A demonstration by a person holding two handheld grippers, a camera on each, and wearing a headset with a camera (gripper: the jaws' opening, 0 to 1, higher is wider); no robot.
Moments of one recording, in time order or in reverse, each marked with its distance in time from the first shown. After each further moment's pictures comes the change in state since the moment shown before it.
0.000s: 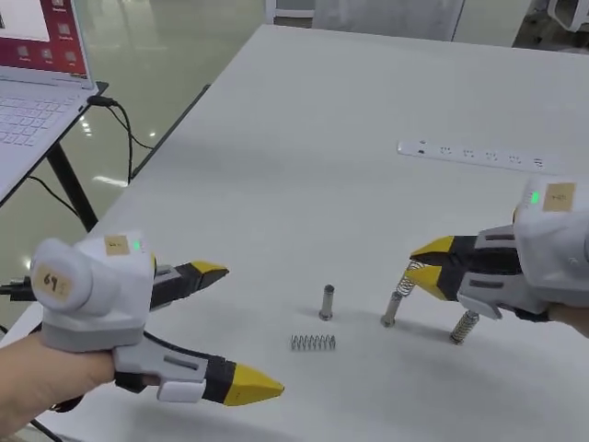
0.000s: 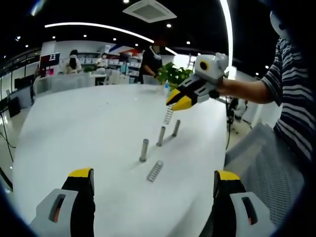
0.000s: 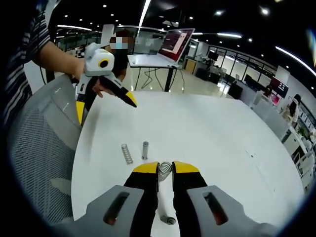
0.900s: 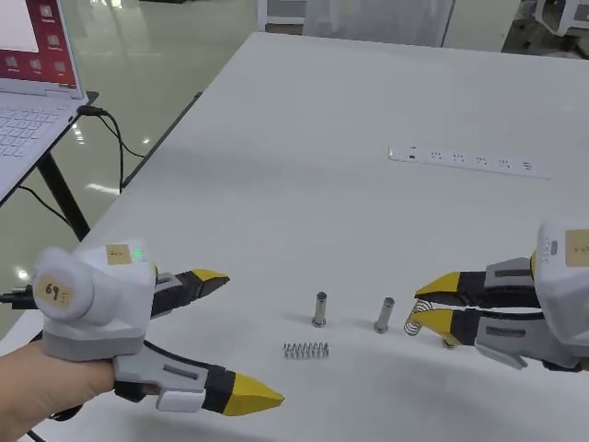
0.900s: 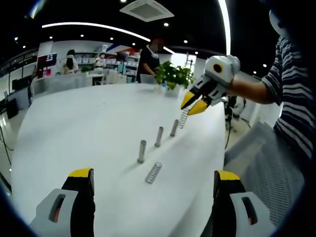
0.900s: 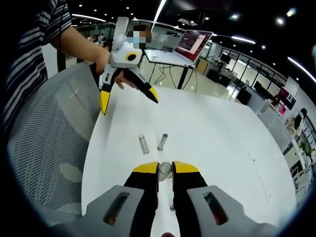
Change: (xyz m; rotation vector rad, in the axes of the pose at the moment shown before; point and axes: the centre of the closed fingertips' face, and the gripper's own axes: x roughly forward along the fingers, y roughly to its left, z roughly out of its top) left arm 0.005 -0.002 0.000 0.010 0.011 -0.018; right arm -0.023 0.032 -0.008 -0.116 0.034 0.059
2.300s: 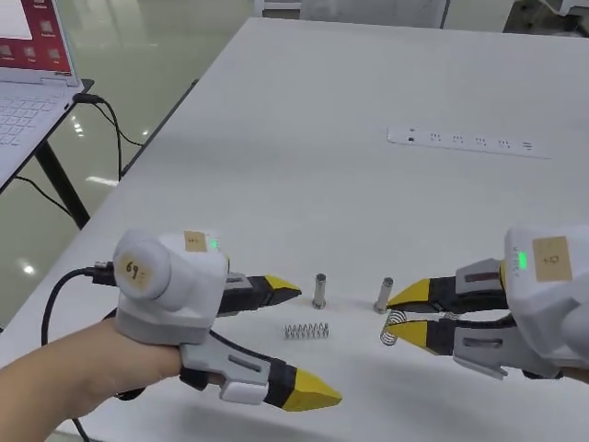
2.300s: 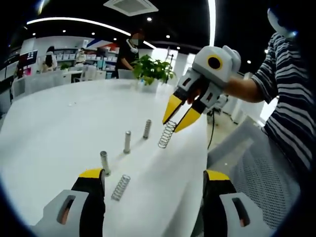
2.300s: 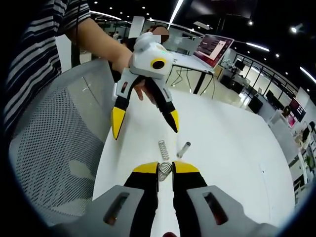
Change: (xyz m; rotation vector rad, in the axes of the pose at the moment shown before) left arm 0.040 -0.050 0.007 0.039 0.050 -0.178; right arm 0.006 0.042 0.011 -0.085 -0.014 0.098
